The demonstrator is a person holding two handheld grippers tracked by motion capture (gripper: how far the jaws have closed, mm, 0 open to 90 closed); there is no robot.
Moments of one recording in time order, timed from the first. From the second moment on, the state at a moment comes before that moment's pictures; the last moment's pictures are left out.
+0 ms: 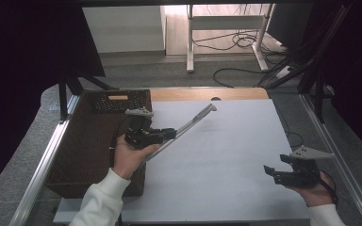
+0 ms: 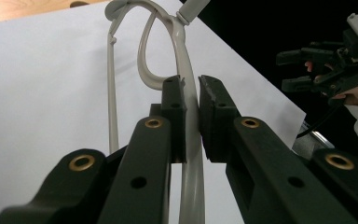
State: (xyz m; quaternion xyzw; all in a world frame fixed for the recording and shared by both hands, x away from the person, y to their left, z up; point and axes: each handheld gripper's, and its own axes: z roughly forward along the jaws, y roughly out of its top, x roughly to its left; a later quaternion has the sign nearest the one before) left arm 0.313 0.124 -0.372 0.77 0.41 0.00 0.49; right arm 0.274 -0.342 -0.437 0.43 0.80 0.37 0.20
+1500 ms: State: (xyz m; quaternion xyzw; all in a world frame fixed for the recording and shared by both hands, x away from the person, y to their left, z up) left arm 0.299 0.217 -0.335 0.71 0.45 0.05 0.54; right arm 0.276 -0.348 -0.439 0.43 0.80 0.36 0.20
